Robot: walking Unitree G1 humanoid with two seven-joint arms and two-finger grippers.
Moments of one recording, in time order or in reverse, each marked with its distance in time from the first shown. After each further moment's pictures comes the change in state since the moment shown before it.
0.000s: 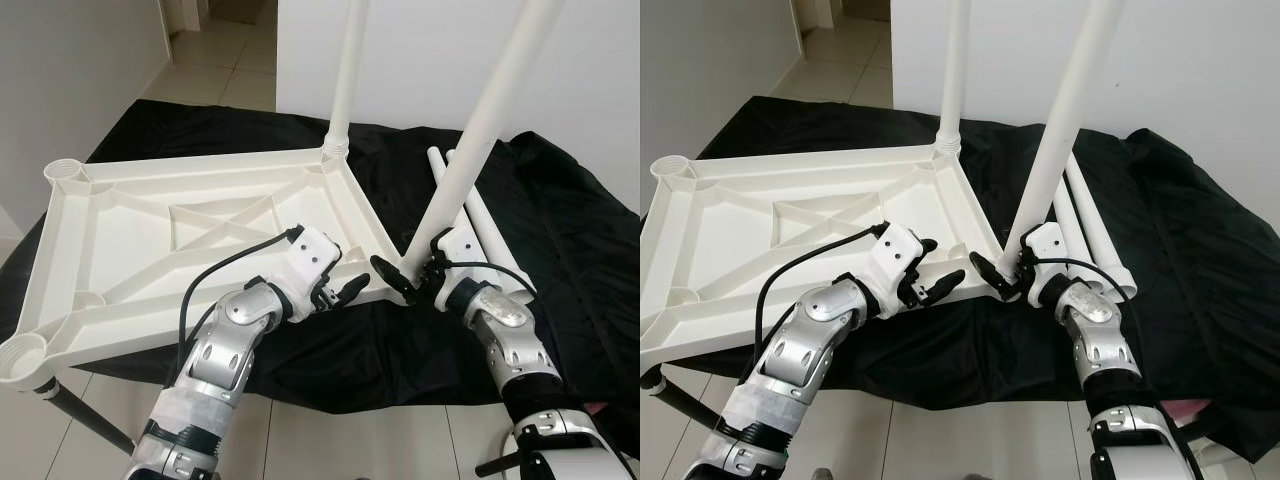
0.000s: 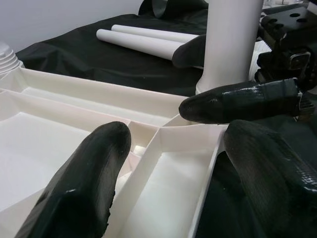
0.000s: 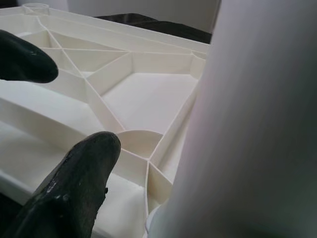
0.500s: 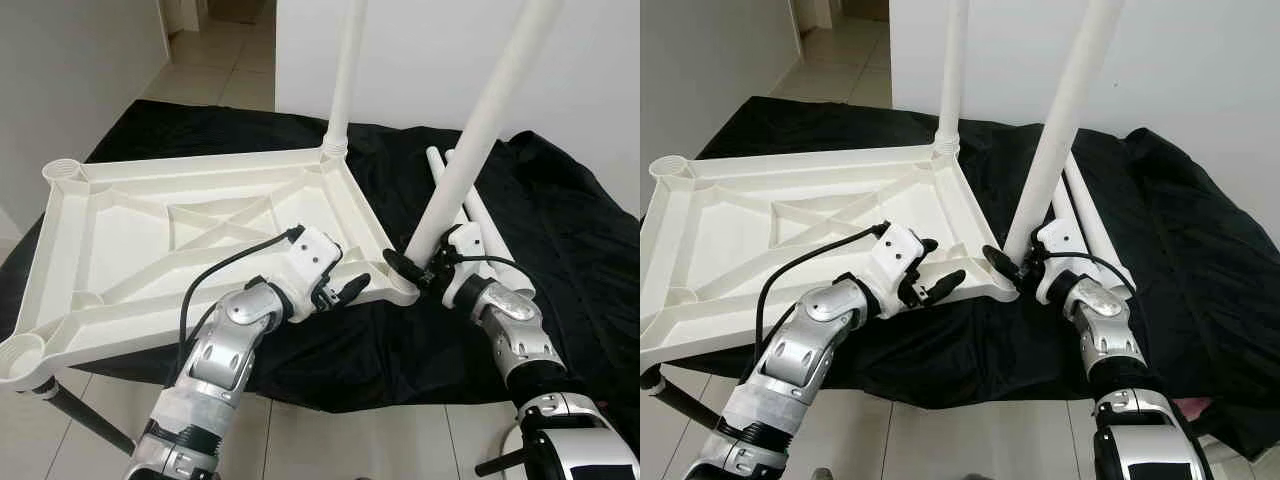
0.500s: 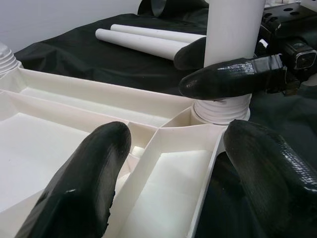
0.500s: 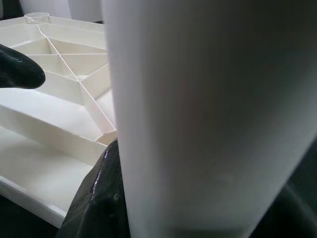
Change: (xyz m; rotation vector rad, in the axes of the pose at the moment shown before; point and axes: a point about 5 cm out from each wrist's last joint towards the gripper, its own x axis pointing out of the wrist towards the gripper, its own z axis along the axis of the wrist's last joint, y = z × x) left arm 0.000 0.000 0.000 0.004 0.003 0.000; right arm -0.002 -0.010 -0.003 0.046 -0.009 0.020
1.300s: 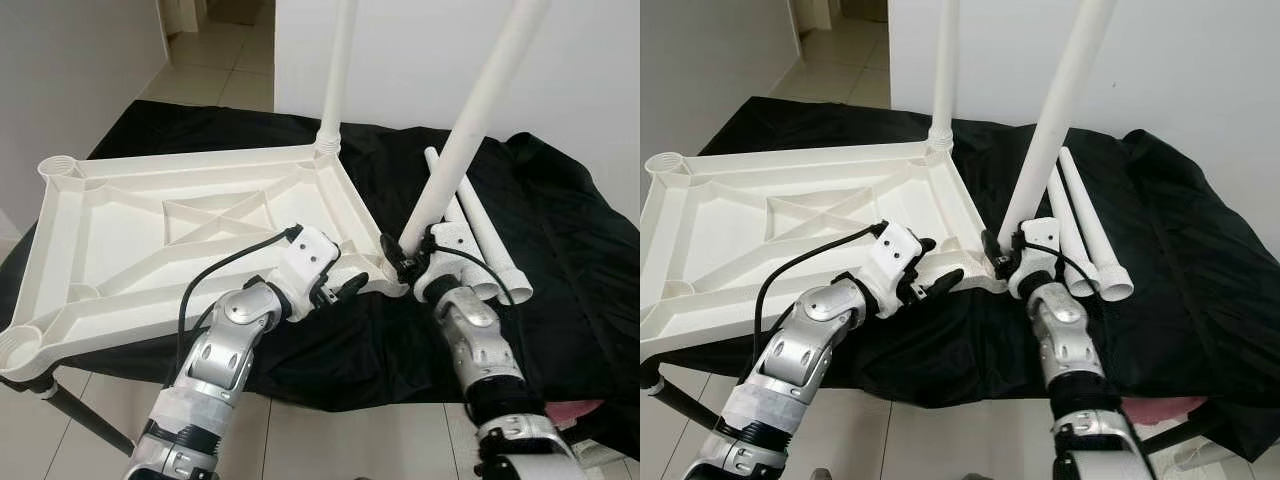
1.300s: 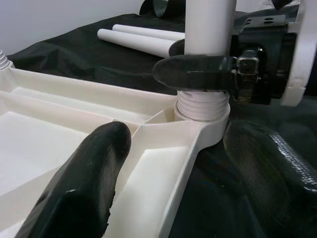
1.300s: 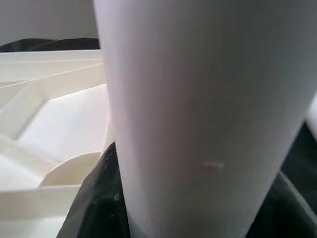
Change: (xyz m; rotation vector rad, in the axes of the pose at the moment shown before) left arm -0.001 0.002 0.000 -0.005 0.003 0.008; right arm 0.023 0.025 0.003 0.136 -0.028 -0.557
